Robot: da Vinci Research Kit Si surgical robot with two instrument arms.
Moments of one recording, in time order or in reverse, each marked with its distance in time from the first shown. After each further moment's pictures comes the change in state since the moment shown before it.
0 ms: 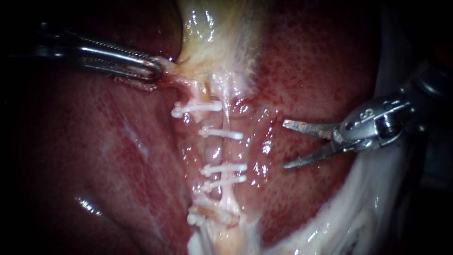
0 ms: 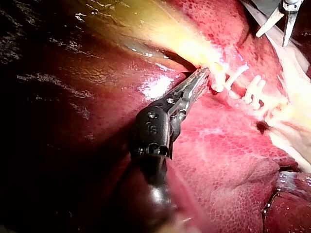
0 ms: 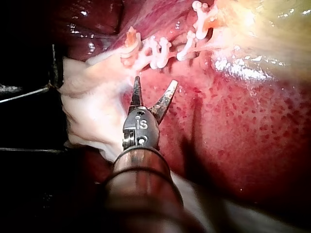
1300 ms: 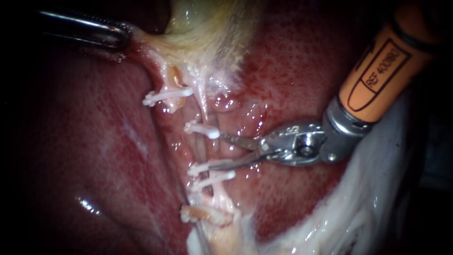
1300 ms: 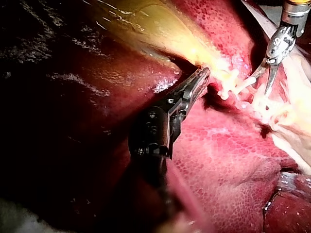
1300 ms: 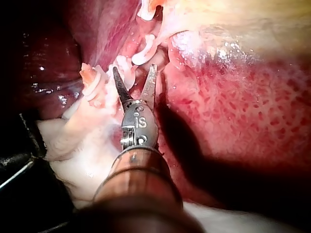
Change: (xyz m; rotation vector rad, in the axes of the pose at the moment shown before) right arm 0.000 -0.001 0.014 0.279 0.036 0.303; left arm 0.003 0.001 -0.007 0.039 0.033 -0.021
